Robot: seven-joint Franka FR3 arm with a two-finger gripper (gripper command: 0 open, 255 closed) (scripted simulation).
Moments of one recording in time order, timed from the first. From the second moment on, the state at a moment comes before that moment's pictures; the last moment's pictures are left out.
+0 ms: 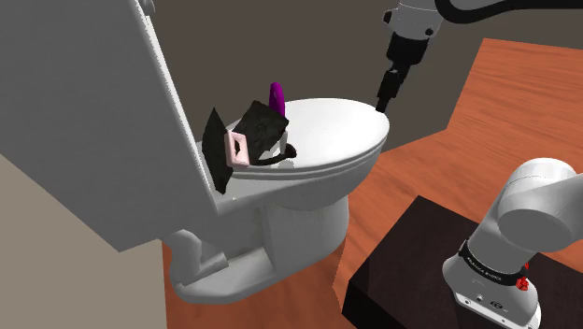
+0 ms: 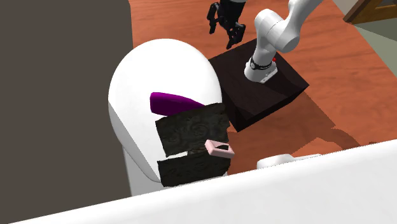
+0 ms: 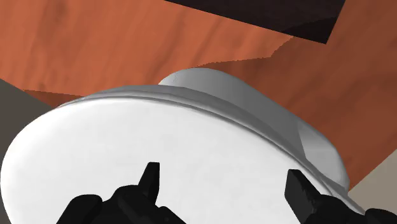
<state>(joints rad) 0.00 -0.76 0.07 -2.32 0.00 1.72 -0.14</state>
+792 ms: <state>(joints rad) 0.05 -0.50 0.08 -2.19 0.32 1.86 0.08</state>
